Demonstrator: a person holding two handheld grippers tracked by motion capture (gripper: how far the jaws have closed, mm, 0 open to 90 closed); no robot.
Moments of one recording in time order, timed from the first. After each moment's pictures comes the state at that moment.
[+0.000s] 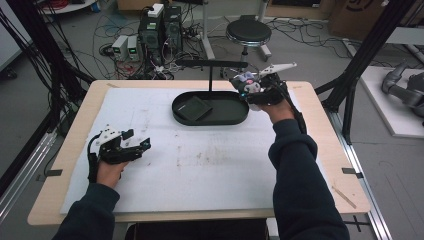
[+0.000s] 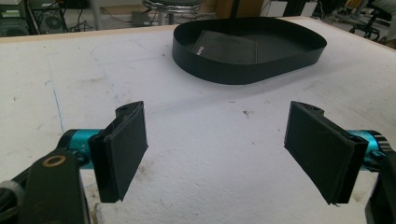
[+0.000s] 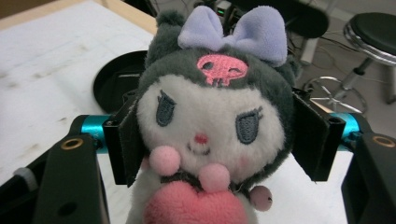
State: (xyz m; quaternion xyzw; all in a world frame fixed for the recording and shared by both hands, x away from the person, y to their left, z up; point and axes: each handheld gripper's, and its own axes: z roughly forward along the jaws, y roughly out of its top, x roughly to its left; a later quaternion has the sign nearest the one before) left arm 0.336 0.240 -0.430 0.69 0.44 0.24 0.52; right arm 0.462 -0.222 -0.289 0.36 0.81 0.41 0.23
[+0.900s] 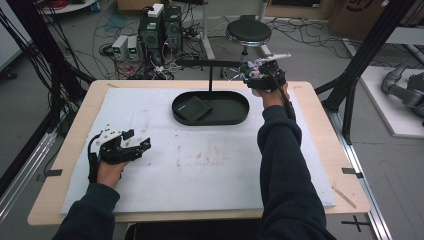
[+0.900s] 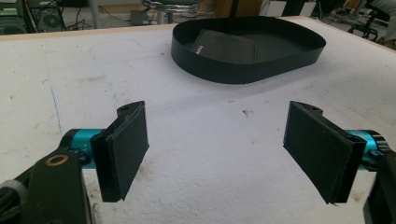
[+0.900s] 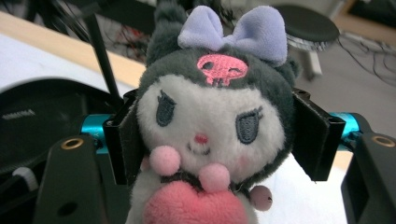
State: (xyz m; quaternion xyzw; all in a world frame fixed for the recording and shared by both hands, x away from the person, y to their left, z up) left arm 0.336 0.241 -0.430 0.69 0.44 0.23 0.52; right arm 0.510 -0.222 -0.301 0.46 0.75 0.36 0.31
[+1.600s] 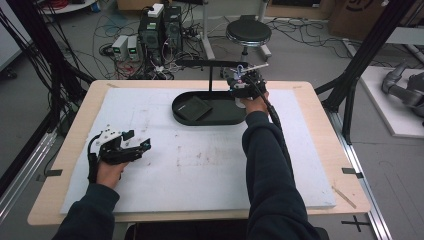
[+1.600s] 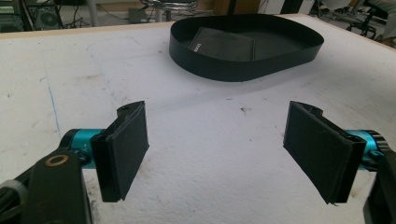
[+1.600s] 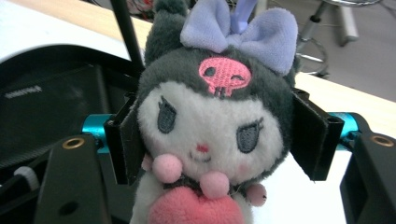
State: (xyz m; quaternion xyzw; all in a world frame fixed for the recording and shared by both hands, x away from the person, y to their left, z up) left arm 0.335 0.241 -0.430 0.69 0.44 0.23 0.52; right arm 0.529 -0.181 -0.349 0.48 0.77 0.34 0.25
